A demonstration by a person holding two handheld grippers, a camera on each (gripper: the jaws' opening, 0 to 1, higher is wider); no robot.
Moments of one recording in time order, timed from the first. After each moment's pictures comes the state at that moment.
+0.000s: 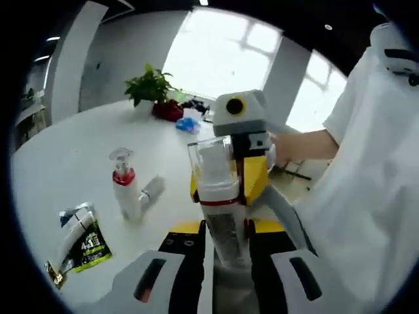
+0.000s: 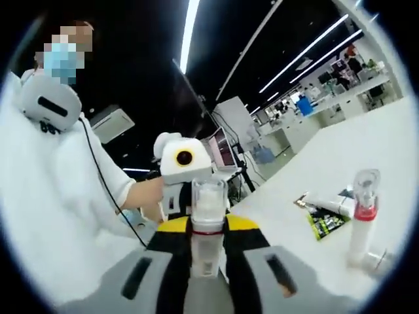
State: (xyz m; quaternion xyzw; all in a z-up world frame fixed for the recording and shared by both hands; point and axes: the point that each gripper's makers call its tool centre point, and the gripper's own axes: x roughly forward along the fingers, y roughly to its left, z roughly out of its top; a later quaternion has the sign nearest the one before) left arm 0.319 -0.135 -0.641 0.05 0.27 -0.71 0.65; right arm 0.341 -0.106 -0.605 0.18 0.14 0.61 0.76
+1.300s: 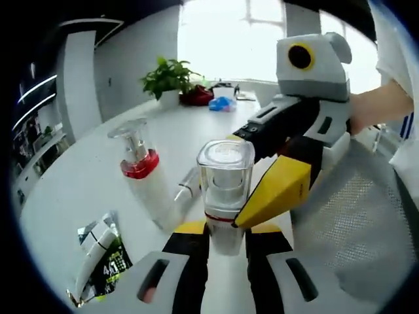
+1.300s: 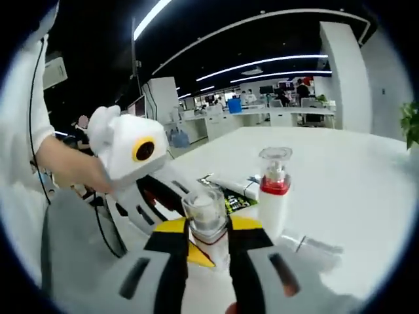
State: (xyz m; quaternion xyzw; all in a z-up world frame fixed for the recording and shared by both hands) left arm 0.402 -0.194 -0.751 0.17 0.23 -0.62 0.73; right arm 0.409 -0.172 -0.705 0.01 0.18 0.36 0.91
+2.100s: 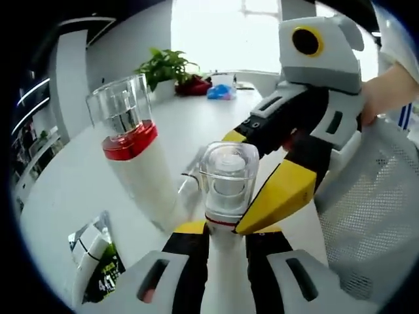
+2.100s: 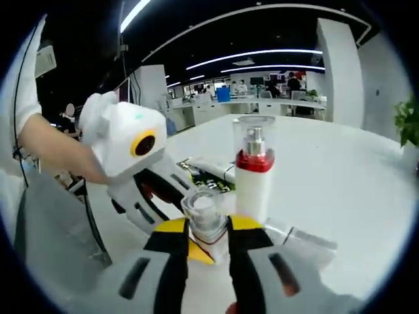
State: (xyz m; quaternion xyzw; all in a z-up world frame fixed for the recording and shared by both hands) left arm 0.427 -0.207 -0.786 0.19 0.23 -0.63 0.72; right arm 0.433 -0.187 -0.740 -0.02 0.21 0.32 0.92
